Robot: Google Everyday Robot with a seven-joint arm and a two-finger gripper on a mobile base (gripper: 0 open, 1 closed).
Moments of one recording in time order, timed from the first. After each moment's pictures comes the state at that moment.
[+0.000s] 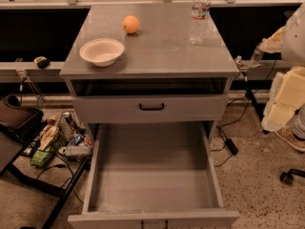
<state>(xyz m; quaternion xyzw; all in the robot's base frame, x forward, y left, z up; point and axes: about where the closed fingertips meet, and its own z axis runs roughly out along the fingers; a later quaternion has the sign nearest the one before) 0.438 -0.217 0.976 -0.60 0.78 -0.03 0.16</state>
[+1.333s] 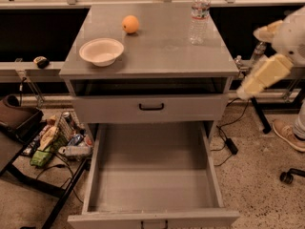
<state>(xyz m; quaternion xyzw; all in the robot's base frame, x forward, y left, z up) 0.534 -0.226 0.957 -0.54 0.77 0.04 0.33</state>
